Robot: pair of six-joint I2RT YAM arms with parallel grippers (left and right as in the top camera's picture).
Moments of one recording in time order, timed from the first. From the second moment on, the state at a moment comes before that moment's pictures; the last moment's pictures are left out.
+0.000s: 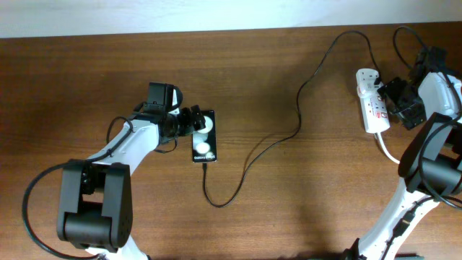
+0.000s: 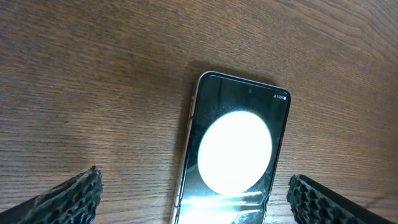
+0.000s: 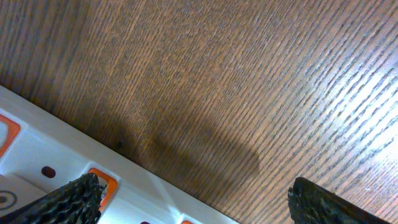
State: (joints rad) left arm -0.16 1.85 1.10 -0.35 0.22 -0.47; right arm -0.43 2.25 1.77 -0.88 0.05 0.63
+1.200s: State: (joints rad) left arm -0.16 1.85 1.10 -0.35 0.22 -0.47; right arm -0.38 2.27 1.78 -1.06 -0.04 0.32
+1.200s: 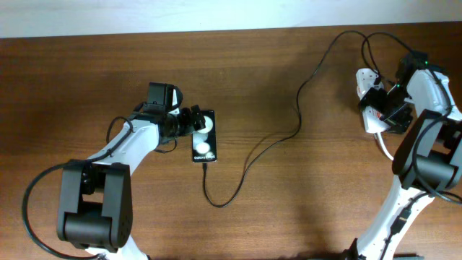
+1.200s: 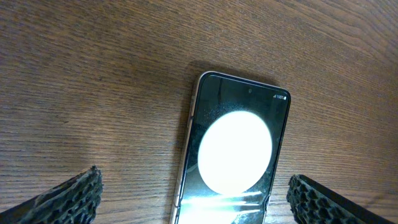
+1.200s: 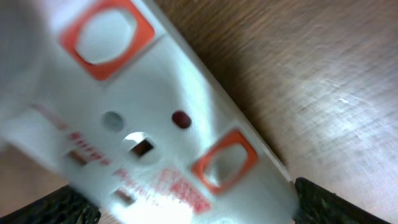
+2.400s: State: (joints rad) left arm -0.16 1.85 1.10 -0.35 0.22 -0.47; right arm -0.38 2.29 2.00 -1.19 0.05 0.18
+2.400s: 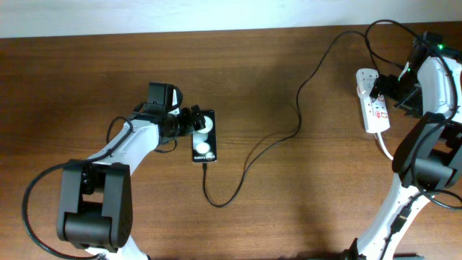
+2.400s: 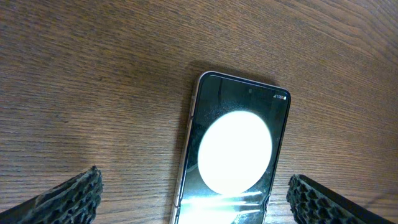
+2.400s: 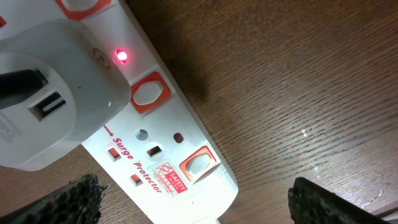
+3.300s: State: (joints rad) left arm -0.27 1.83 1.10 -0.36 0.22 -0.47; right arm -0.38 2.29 2.00 -1.19 0.05 0.18
